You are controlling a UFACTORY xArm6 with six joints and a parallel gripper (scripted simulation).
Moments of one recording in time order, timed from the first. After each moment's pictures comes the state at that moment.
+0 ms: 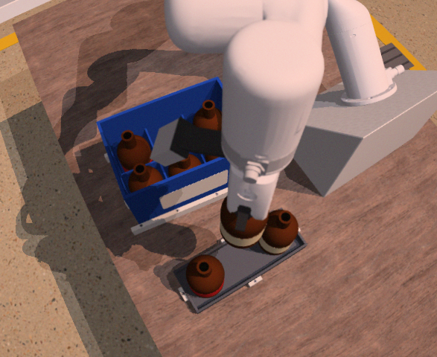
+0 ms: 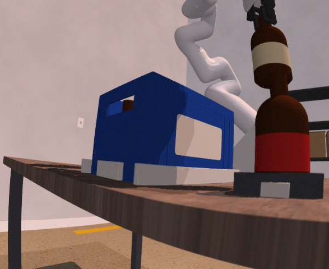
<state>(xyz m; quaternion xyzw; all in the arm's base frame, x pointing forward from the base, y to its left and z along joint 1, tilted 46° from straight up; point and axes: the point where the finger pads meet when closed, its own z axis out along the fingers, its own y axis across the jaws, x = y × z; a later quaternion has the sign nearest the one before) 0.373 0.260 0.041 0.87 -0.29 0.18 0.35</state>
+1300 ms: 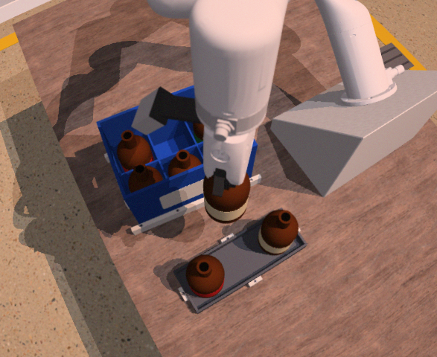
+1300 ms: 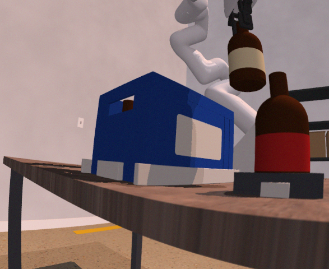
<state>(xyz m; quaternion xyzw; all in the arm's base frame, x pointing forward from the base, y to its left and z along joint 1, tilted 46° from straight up) 0.378 0.225 0.078 0.87 -0.29 0.18 0.35</state>
